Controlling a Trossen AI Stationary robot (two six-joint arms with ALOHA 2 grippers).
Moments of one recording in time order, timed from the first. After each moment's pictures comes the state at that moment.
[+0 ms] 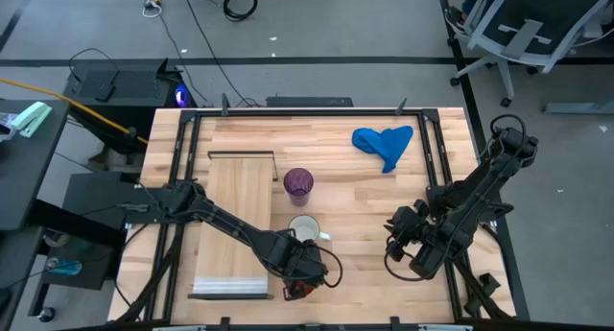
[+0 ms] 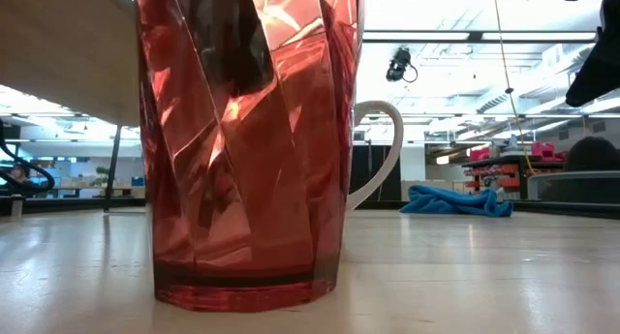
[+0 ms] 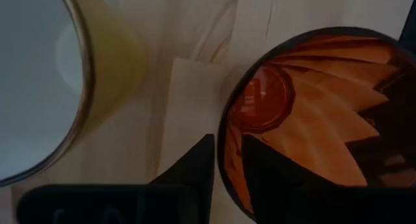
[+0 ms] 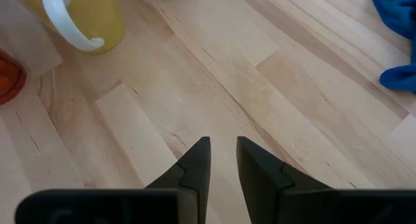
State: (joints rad) left arm -0.47 2.16 1.94 -1.15 -0.05 -0.64; right arm 0.87 1.35 0.87 -1.02 0.71 1.55
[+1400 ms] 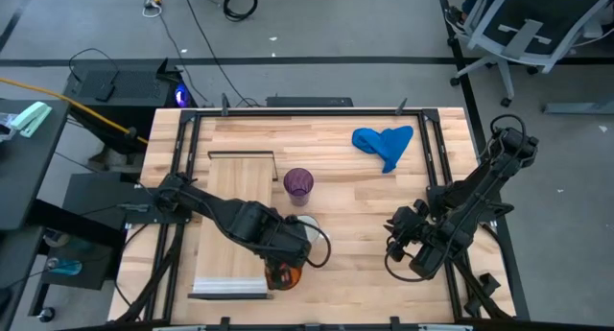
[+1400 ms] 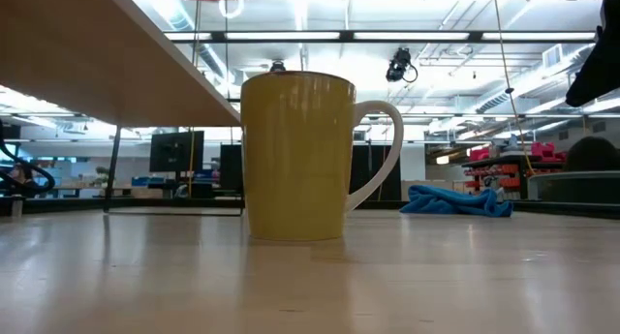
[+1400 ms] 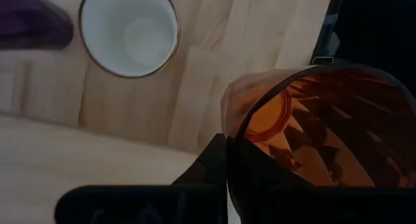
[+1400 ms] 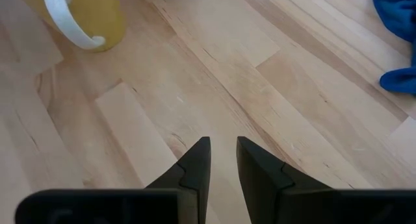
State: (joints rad) left arm -0.45 2.05 2.32 -1.57 -0.02 -0.72; right arm 0.87 1.35 0.87 -1.02 0.71 1.53
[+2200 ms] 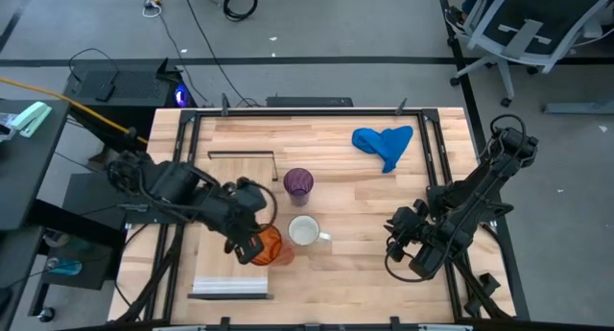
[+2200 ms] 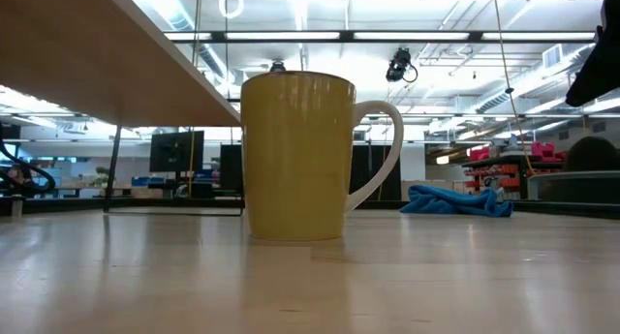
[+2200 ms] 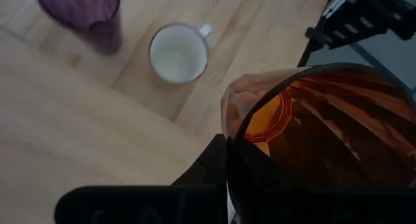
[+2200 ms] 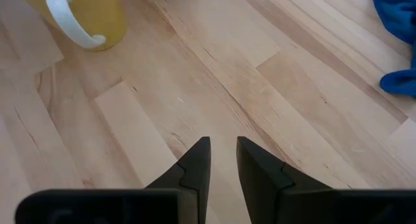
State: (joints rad) left arm -0.49 1.73 2.25 -1.57 -0.18 -1.01; right arm 0.87 1.35 0.87 -1.02 0.71 1.52
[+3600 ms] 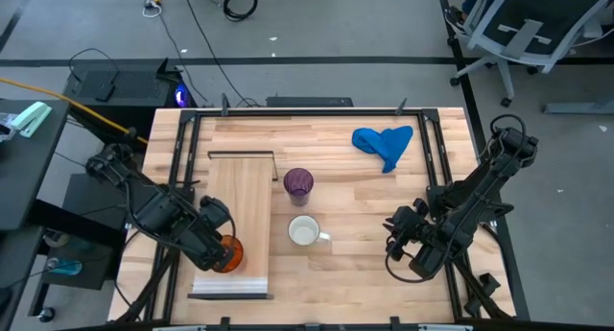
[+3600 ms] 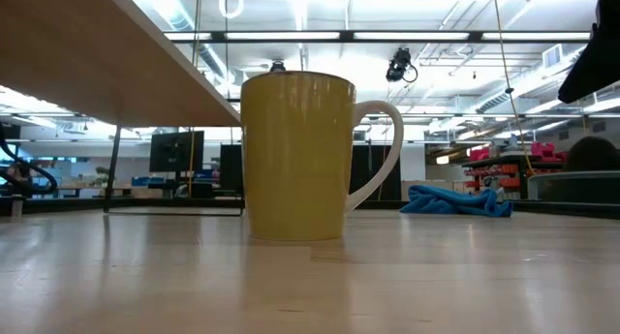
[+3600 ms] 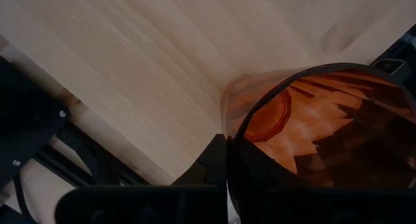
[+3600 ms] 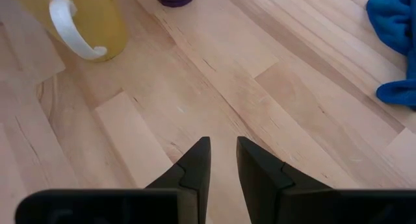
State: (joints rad) left arm -0.68 1.49 1.71 -1.57 -0.11 -1.48; right arm 0.87 1.35 0.87 -1.02 0.75 1.52
